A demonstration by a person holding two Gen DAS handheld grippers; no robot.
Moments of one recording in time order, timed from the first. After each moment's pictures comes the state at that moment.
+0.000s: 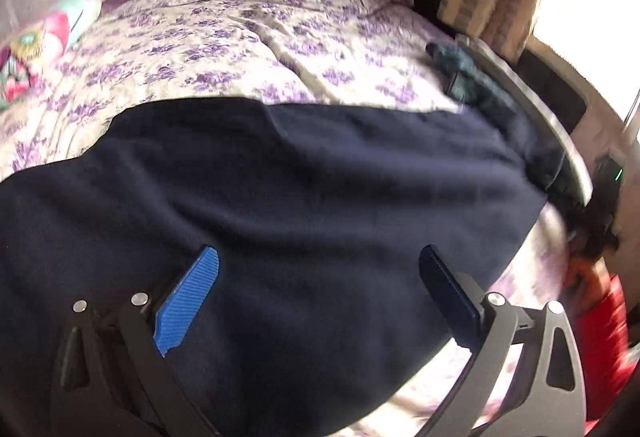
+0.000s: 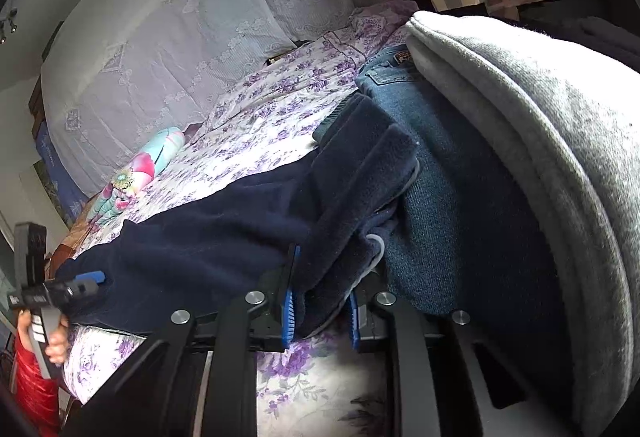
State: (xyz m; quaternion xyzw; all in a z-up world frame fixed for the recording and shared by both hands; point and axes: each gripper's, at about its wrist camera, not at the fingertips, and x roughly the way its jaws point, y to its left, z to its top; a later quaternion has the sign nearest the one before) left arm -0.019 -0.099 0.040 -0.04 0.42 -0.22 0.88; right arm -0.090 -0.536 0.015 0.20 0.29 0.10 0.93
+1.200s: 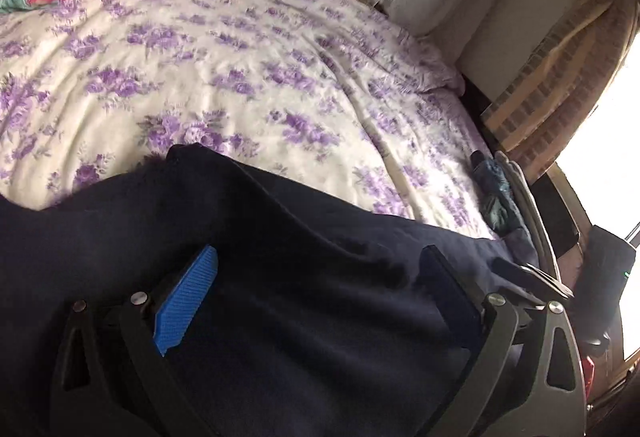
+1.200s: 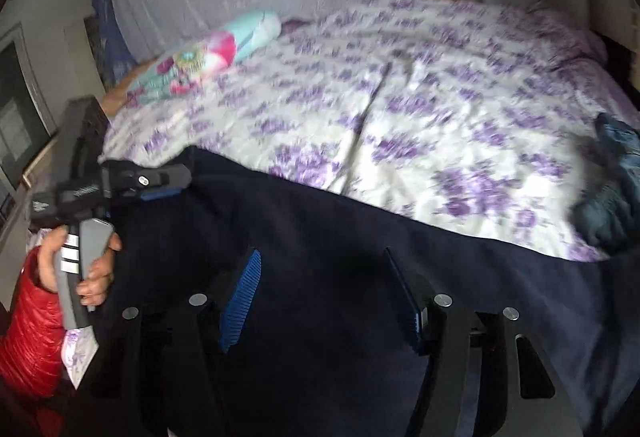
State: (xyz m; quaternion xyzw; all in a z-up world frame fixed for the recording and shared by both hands) left arm 0.074 -0.034 0.015 -0.20 0.40 -0.19 0.88; right arm 0.040 -0.325 0.044 -0.01 0.43 0.25 0.87
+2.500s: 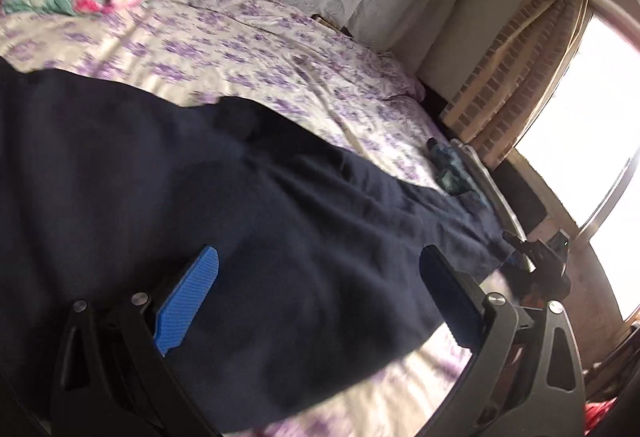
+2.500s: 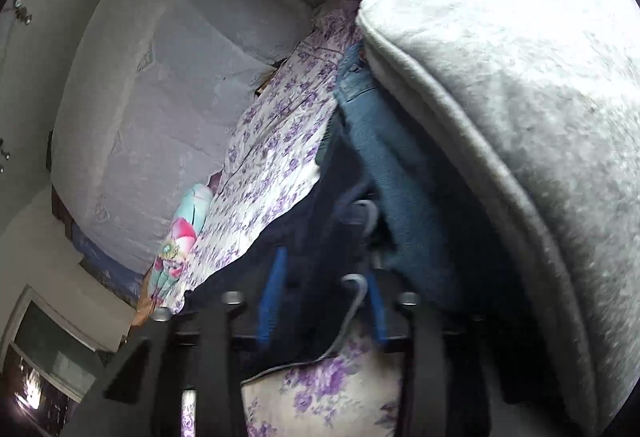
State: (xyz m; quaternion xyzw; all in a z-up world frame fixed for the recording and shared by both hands) left arm -0.070 0.007 0.024 -0.19 0.33 -0.20 0.90; right arm -0.076 -0.565 0.007 0.39 0.29 0.11 0.87
